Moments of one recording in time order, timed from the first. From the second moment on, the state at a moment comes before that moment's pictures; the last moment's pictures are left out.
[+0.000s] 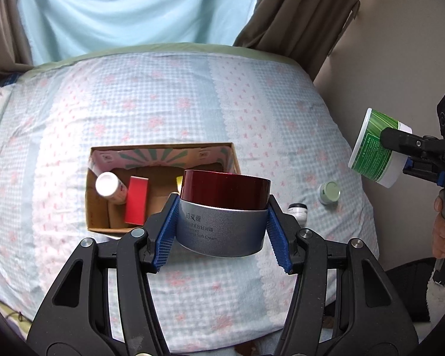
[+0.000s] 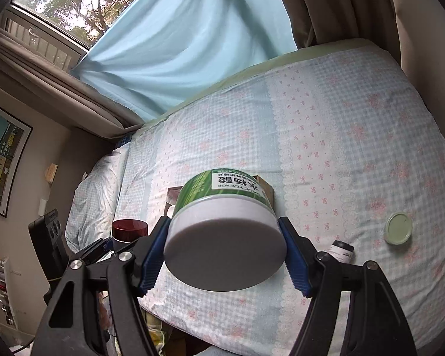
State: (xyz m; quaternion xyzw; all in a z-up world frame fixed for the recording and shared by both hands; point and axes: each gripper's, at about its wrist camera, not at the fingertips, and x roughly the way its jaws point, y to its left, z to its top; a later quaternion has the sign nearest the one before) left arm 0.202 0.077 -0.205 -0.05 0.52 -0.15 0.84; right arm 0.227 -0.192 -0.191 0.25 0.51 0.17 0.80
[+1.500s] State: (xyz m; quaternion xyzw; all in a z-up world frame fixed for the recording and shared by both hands) left arm 0.344 0.111 -0.412 0.07 0.68 -0.21 0.70; right arm 0.368 -0.065 -0.394 0.19 0.69 0.04 0.70
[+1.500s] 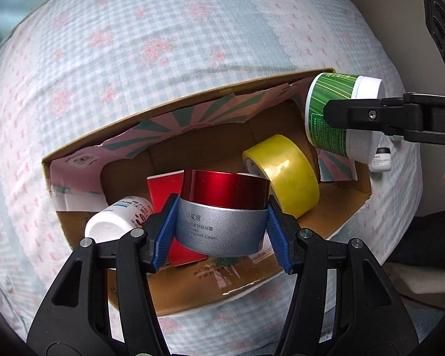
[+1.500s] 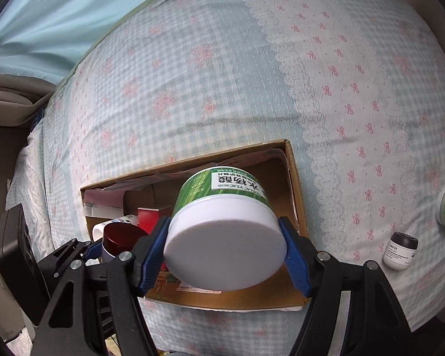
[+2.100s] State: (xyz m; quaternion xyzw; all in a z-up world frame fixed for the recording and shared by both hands) left arm 0.316 0.110 -0.377 0.09 0.66 -0.20 0.71; right arm 0.338 -0.074 -0.389 0.20 0.67 0.03 0.71
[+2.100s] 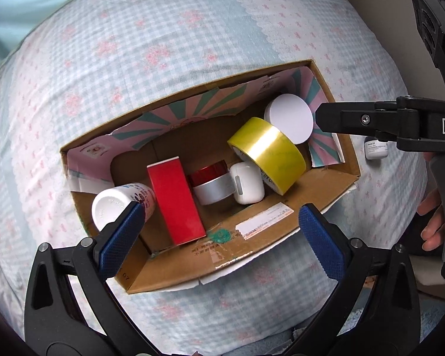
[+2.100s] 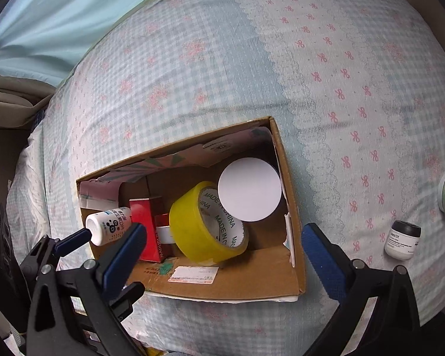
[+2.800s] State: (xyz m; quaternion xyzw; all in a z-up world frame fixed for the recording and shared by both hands) left arm 0.233 0.151 -0.238 0.07 0.57 -0.14 0.81; right arm 0.259 -0.059 -0.266 0.15 0.62 0.04 0.77
